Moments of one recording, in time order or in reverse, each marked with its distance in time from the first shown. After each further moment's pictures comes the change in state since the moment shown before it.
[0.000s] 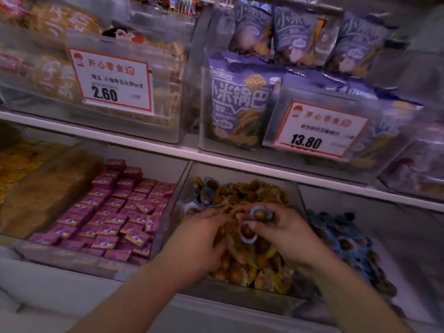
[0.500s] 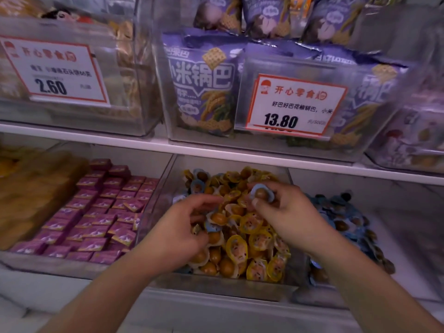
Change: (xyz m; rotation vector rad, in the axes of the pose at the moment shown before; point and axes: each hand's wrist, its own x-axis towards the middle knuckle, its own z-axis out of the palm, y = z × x) left_hand 0.002 -0.001 -0.014 -0.535 -0.093 -0.188; right_hand -0.003 -0.009 -0.022 -0.276 0.127 -0.118
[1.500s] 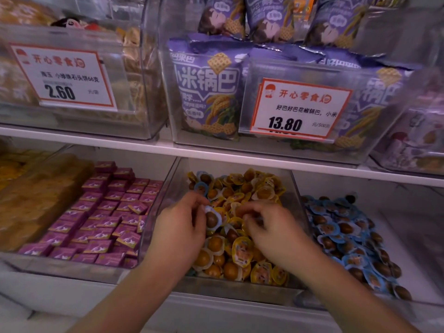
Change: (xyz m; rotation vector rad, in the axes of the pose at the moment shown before) left_hand -0.005 0.016 0.012 0.363 0.452 0.015; right_hand -0.008 0.009 0.032 -0.274 -0.032 -0.045
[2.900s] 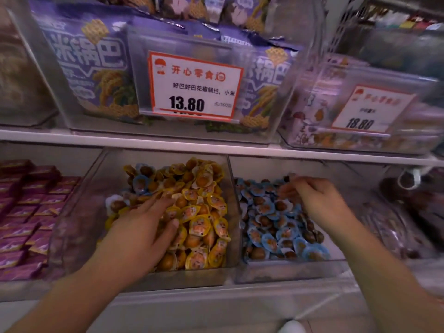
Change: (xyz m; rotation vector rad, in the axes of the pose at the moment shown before) left_hand -0.008 0.019 0.025 0.277 -0.413 0.193; right_hand -0.046 0.093 -0.129 0.295 0.358 0.426
